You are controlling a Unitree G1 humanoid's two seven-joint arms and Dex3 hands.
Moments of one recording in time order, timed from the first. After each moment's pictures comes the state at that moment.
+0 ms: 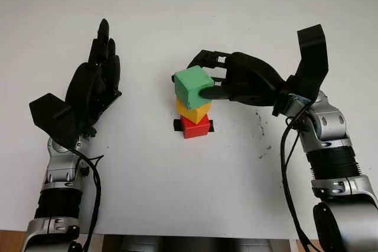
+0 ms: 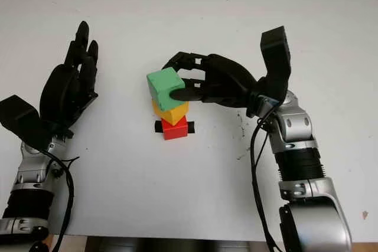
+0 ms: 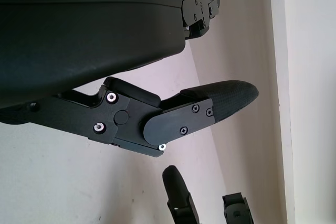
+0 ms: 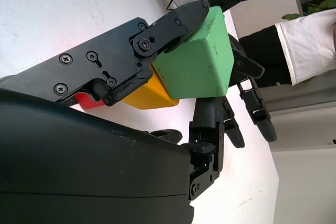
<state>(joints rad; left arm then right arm) -0.45 0.29 0.18 0.38 -0.17 -0.28 -0.32 -0.71 -0.36 0.01 0.27 0.32 0.45 0.83</state>
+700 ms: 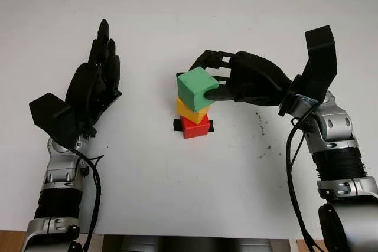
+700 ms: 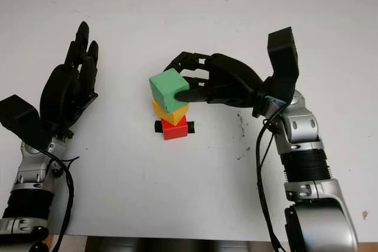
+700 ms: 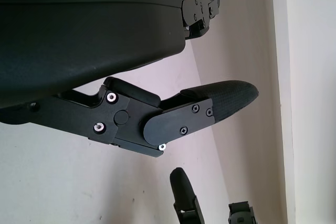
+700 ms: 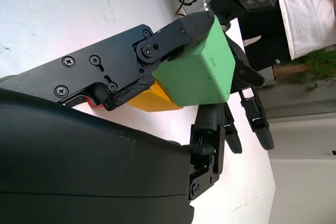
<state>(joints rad) -0.45 0.29 0.18 0.38 -0.17 -0.27 -0.32 -0.70 -0.40 0.01 0.28 0.32 0.40 0.90</state>
